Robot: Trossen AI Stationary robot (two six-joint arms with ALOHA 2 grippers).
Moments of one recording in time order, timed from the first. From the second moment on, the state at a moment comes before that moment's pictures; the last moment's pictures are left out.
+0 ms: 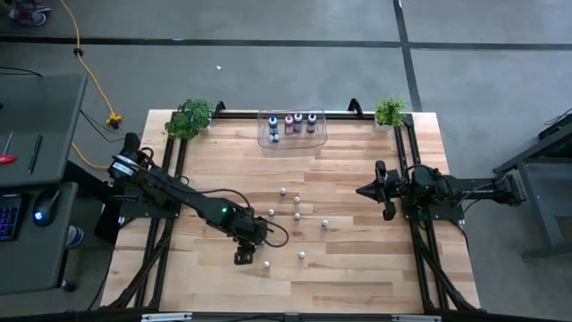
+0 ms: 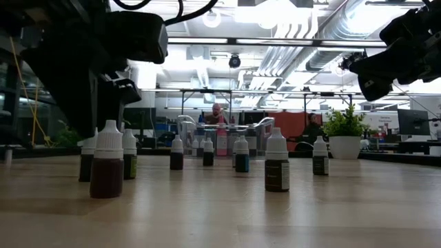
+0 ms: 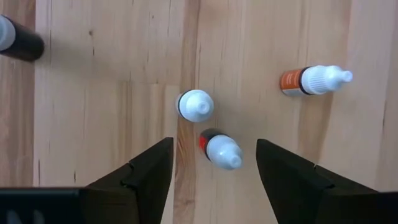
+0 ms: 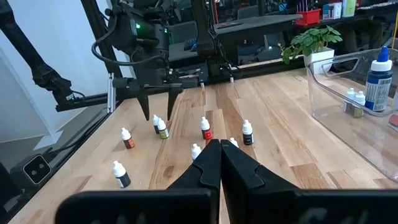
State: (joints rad) left arm -0.39 1.67 1.01 -0.50 0.04 -0.47; right arm -0.01 0.11 0.01 0.04 -0.06 0.20
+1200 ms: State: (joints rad) left arm -0.39 1.67 1.01 -0.48 0.07 -0.47; right arm -0.01 0.11 0.01 0.04 -0.06 0.20
